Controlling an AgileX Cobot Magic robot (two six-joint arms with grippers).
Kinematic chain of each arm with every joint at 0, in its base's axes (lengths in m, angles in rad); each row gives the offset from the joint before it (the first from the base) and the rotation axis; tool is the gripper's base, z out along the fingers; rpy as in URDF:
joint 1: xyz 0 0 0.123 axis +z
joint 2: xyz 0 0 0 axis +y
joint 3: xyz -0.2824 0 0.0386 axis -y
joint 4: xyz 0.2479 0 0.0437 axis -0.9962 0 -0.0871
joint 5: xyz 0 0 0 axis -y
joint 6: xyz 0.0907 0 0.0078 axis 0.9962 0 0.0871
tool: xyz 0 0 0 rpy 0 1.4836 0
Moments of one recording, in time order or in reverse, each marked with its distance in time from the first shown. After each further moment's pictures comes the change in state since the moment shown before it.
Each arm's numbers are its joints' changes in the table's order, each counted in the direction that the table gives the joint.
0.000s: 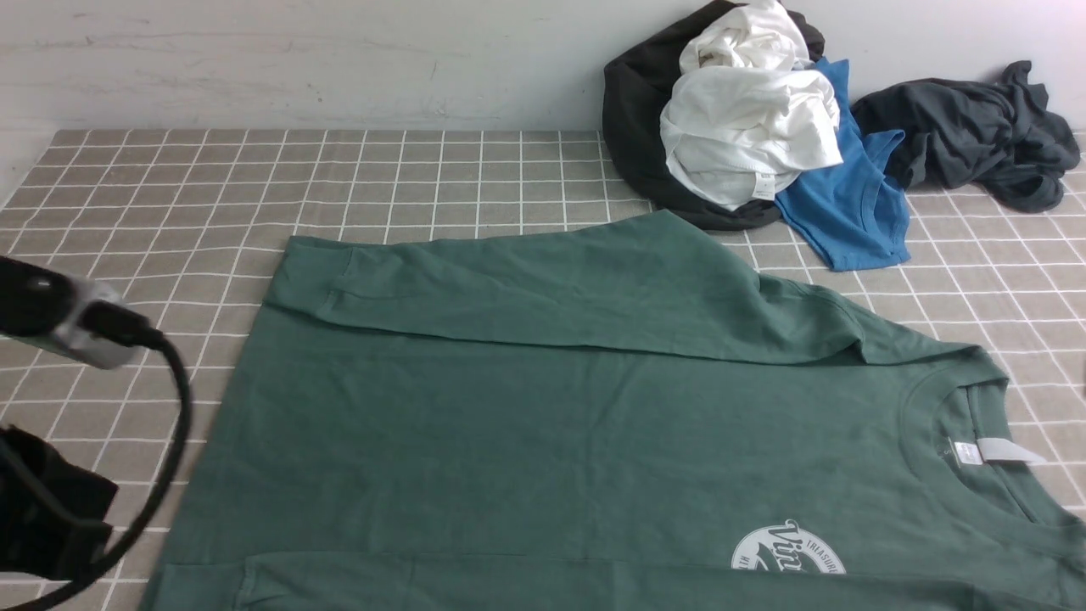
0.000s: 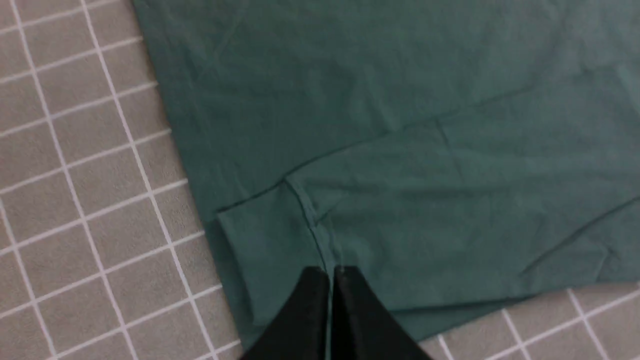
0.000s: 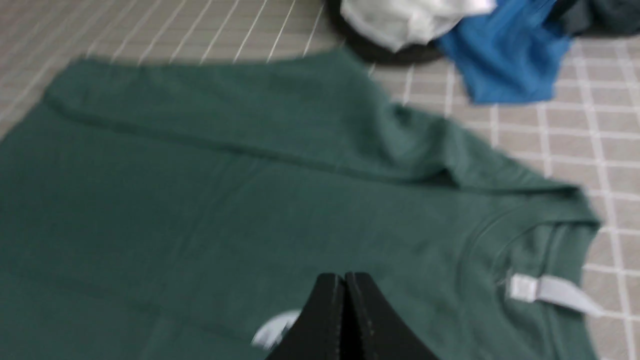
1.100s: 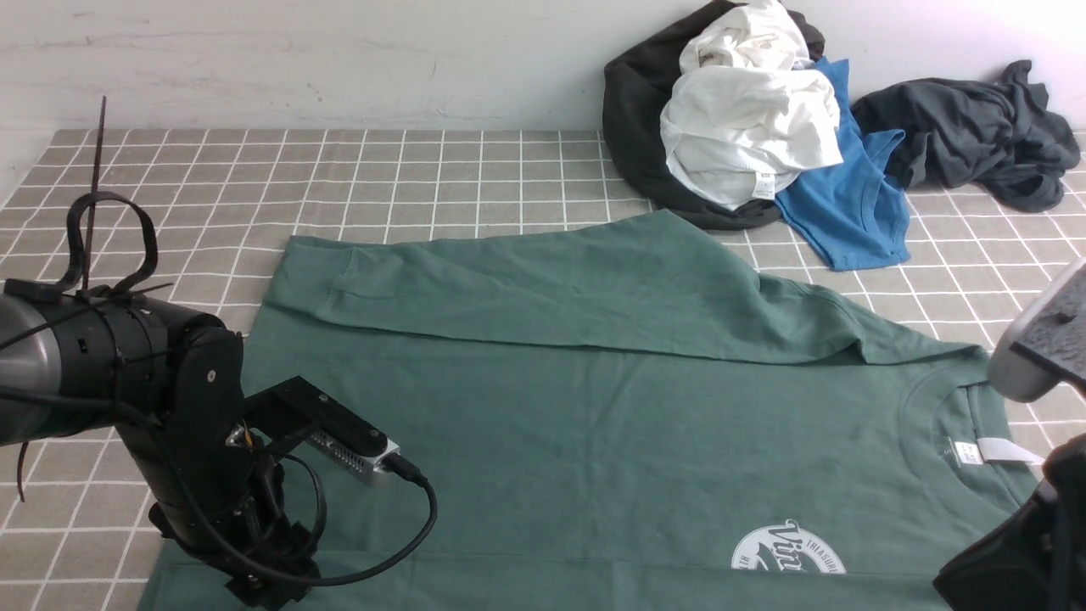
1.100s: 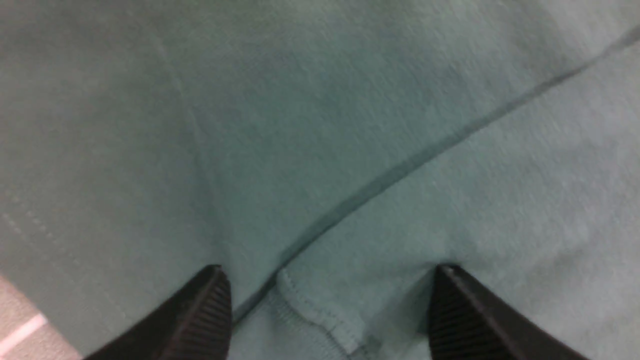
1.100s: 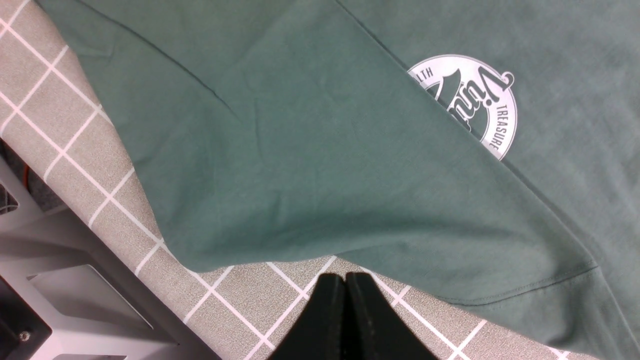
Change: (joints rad) right arm 0.356 0.245 0.092 0.136 -0.325 -0.023; left arm -0.237 0.791 -0.002 -0.275 0.343 -0.099
